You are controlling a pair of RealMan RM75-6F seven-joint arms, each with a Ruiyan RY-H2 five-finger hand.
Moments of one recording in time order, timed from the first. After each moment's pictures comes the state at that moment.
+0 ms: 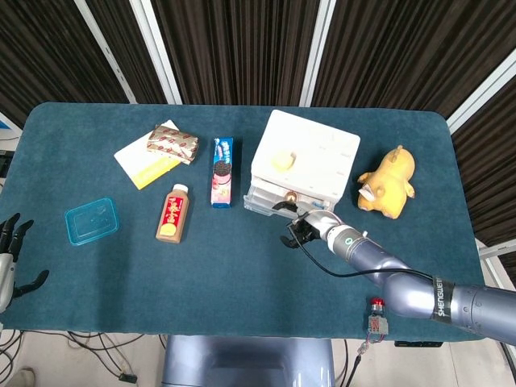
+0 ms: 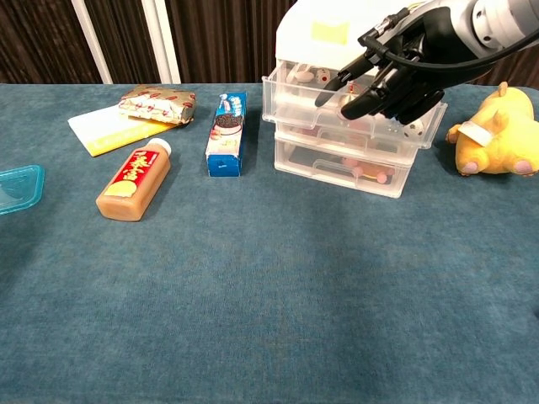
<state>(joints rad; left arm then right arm) -0.08 -1.13 -0.08 -1.64 1.40 1.48 0.10 1.24 -0.97 0.14 -1.87 -0.32 0.39 0.18</state>
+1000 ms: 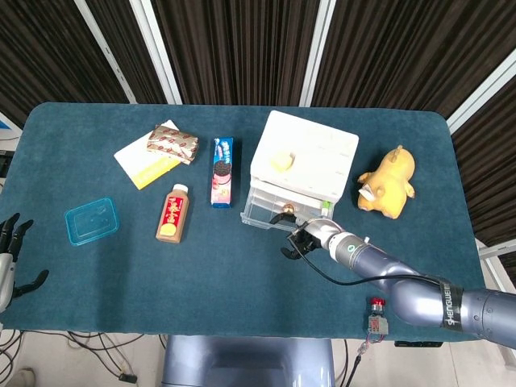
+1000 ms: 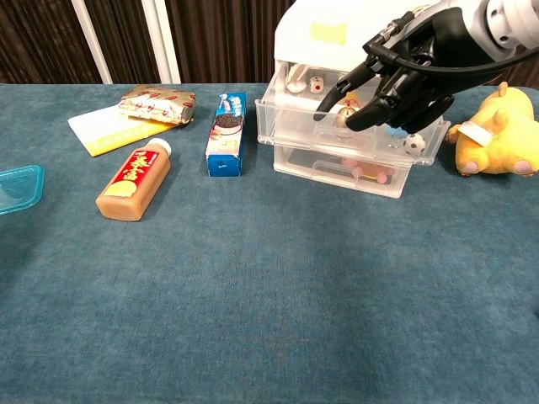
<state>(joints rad) -0.08 -1.13 -0.08 -1.64 1.40 1.48 0.10 1.26 -0.92 0.12 -1.91 -0.42 0.32 0.27</state>
